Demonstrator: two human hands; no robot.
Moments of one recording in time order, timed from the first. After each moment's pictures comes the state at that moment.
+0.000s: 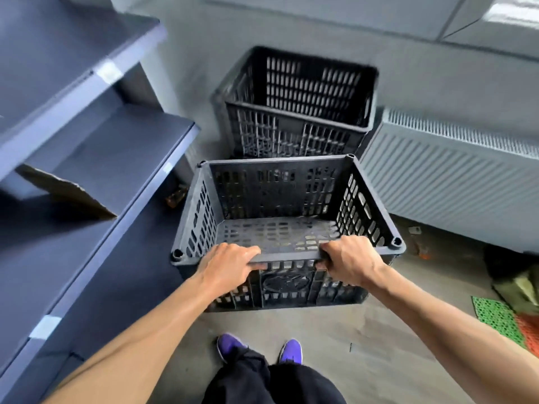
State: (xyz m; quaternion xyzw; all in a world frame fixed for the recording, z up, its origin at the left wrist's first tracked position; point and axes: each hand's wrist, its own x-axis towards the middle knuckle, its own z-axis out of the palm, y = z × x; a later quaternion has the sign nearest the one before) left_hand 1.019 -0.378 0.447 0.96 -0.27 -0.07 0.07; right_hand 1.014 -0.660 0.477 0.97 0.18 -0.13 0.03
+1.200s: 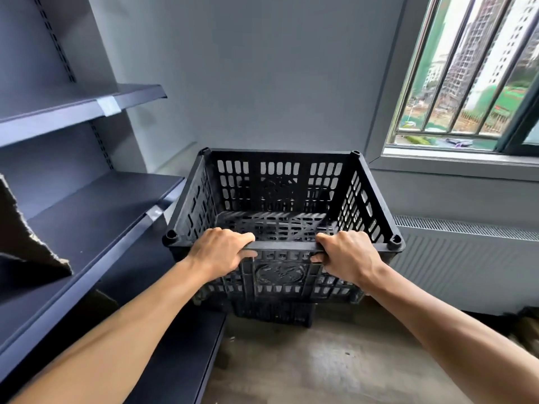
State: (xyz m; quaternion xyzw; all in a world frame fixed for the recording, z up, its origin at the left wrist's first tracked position) left_hand 1.110 -0.328 0.671 0.89 -0.40 0.20 0.02; right_hand 1.025 -0.607 0.683 0.98 0.09 0.15 0.09
